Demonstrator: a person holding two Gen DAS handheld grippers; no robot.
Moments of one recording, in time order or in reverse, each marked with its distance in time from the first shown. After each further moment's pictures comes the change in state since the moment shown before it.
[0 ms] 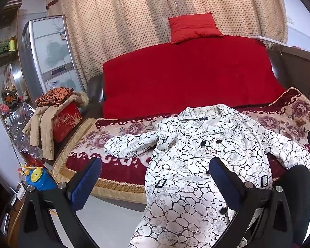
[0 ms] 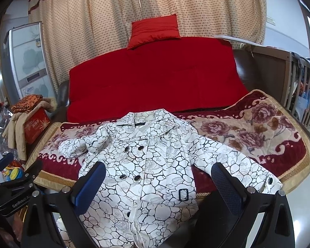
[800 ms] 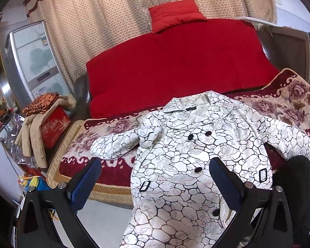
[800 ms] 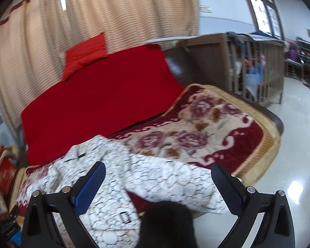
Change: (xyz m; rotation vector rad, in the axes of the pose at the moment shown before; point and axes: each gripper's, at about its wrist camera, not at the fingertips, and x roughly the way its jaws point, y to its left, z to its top) left arm 0.037 -0.057 0.011 0.111 0.063 -0.029; right arm -0.012 -0.169 0.014 0.300 -0.083 -0.285
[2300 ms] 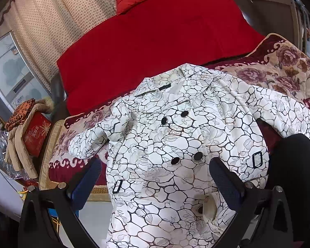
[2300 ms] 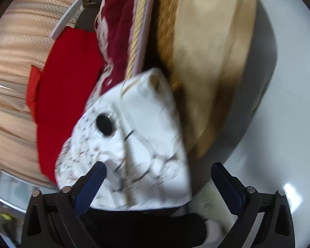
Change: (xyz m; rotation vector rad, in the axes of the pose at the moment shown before) left arm 0.056 -0.071 0.004 0.164 0.147 -0.073; right arm 0.228 -0.252 -0.187 0.671 0.356 0.304
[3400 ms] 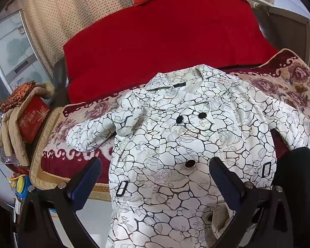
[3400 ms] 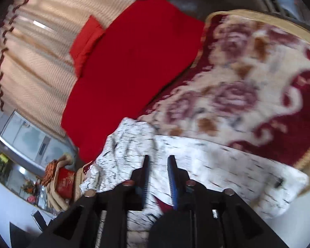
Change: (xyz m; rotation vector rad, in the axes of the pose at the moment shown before) left arm 0.034 0.048 -0.006 -0.123 0.012 -0.033; right arm -0.020 0.248 0.035 -0.373 0.111 0.087
